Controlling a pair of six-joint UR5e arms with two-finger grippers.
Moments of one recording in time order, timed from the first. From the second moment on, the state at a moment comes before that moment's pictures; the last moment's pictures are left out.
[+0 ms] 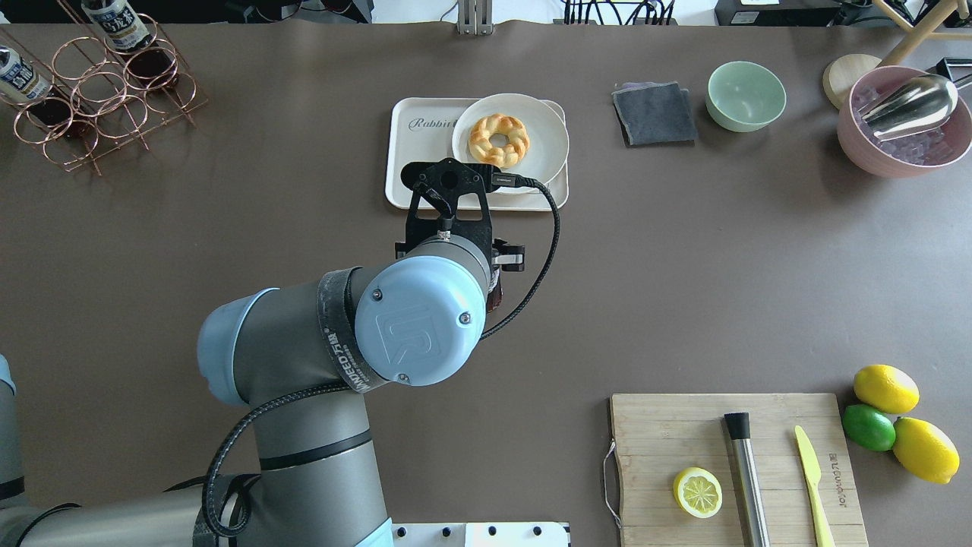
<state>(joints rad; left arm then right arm) -0.34 -2.38 -1.88 -1.44 -1.25 -1.28 1.53 -1.48 1.56 -1.64 2.32 0.08</state>
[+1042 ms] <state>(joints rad) -0.33 -2.38 -1.88 -1.44 -1.24 -1.28 1.53 -1.48 1.56 -1.64 2.32 0.07</state>
